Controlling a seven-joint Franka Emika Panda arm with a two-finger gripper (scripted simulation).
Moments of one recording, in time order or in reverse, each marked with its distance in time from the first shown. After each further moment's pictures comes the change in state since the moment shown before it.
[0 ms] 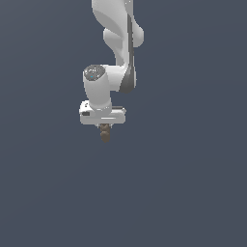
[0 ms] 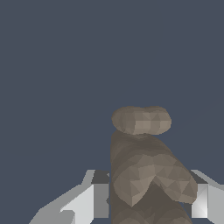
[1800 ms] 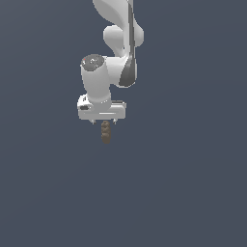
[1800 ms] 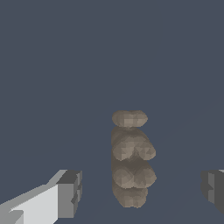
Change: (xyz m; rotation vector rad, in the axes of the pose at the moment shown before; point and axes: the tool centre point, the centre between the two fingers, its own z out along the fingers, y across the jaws) arm 0.001 -0.001 -0.032 0.000 0.000 0.002
